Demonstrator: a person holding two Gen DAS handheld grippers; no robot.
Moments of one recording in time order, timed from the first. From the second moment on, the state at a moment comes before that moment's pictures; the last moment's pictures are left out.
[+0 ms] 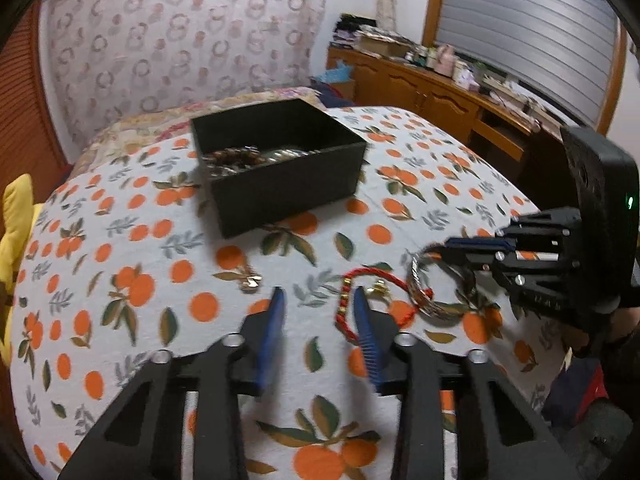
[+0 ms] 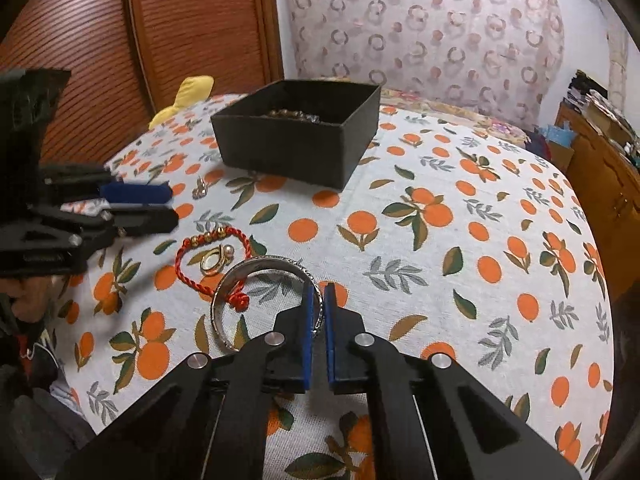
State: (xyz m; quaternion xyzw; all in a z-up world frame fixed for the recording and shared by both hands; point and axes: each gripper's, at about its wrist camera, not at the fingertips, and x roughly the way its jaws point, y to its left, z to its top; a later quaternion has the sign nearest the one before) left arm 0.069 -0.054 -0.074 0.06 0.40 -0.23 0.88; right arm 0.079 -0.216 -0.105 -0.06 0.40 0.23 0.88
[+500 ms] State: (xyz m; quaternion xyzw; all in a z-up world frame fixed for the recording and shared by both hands) left arm 0.077 -0.079 -0.093 0.09 0.43 -0.24 0.87; right arm 0.078 -0.232 -0.104 -0.01 0.39 0.24 0.89
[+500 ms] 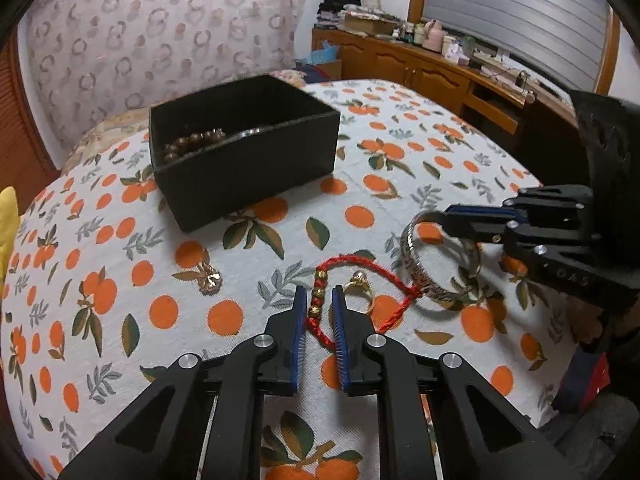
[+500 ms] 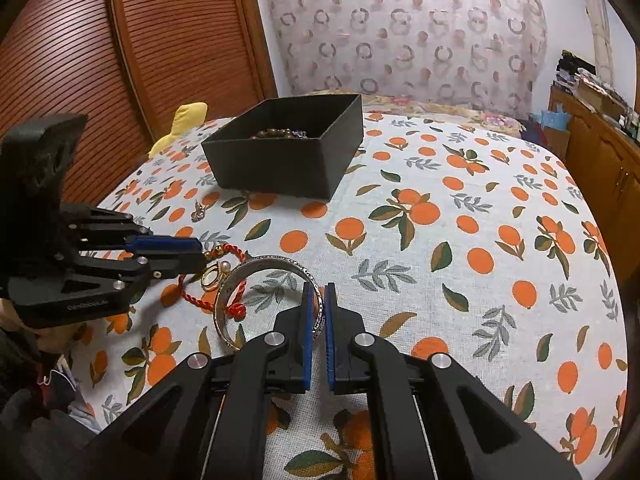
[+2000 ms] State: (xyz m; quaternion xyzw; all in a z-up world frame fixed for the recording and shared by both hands) left arm 0.112 -0.035 -0.020 0.04 0.32 -0.17 0.93; right arm 0.150 -0.203 -0.033 -0.06 0.30 0.26 0.92
